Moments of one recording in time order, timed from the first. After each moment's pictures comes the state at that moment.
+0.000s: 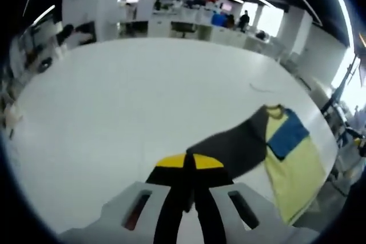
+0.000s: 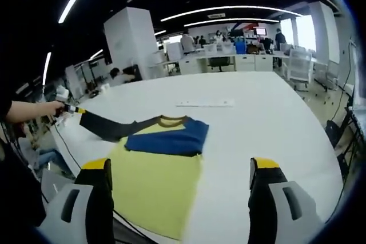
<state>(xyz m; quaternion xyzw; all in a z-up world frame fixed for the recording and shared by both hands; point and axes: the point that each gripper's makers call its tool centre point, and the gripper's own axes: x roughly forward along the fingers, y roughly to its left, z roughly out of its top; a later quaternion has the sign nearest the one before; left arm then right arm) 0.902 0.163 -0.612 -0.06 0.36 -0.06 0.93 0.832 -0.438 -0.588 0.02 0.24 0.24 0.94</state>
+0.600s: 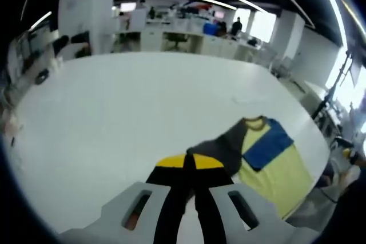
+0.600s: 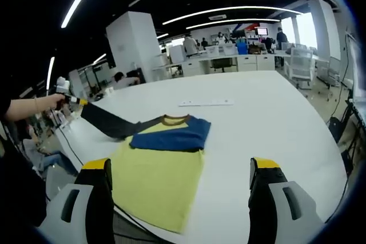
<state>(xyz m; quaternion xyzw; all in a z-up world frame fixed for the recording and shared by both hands) 0.900 0.112 -0.551 -0.06 0.33 -0.08 0.94 0.811 -0.445 -0.593 0.04 0.23 0.25 0.94</state>
